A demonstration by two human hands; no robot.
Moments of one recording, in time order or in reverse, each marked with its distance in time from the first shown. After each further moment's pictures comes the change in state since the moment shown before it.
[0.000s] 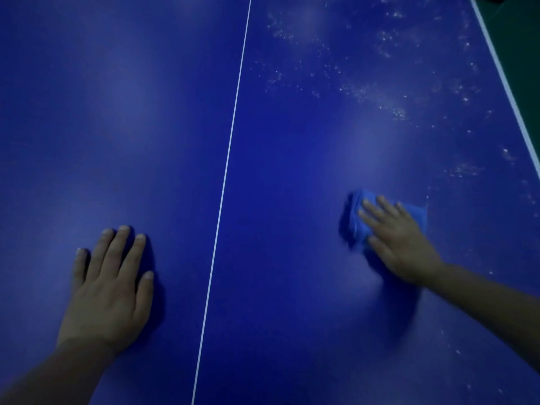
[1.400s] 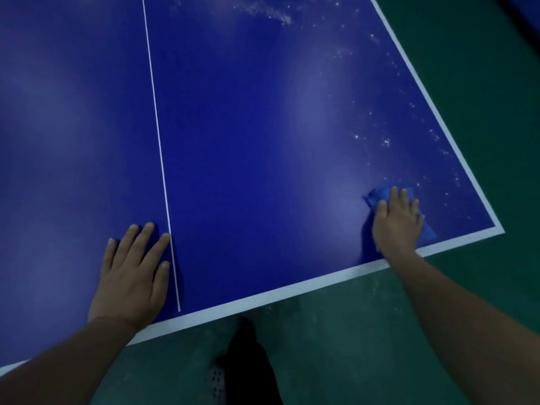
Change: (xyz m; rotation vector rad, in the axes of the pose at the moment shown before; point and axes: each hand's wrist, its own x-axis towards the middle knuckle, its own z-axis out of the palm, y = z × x) left_hand -0.219 0.036 0.015 -0.095 -0.041 0.372; right_hand -0.317 -0.142 0.032 0.129 0.068 1.290
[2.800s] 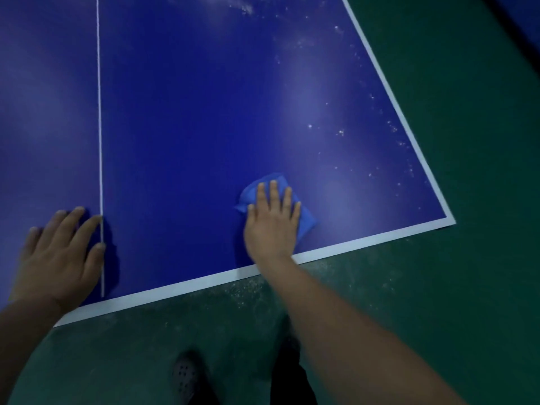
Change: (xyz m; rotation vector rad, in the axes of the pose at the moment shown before) left_hand 0.005 0.008 0.003 0.100 -0.047 -0.175; right_hand -0.099 -0.091 0.027 0.049 -0.055 -0.370
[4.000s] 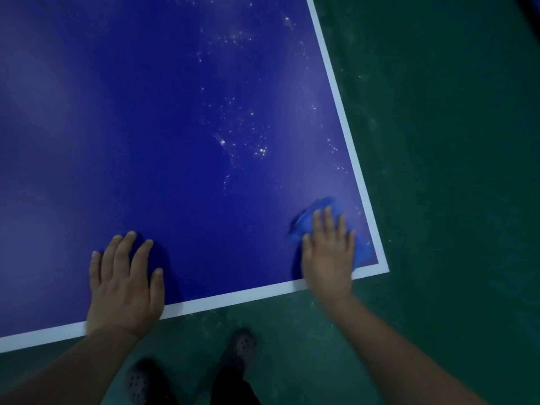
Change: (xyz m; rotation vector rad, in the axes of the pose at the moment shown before) left_hand 0.007 0.351 0.040 -0.115 0.041 -0.080; right_hand 0.093 0.323 -0.059 -0.109 0.096 -0.049
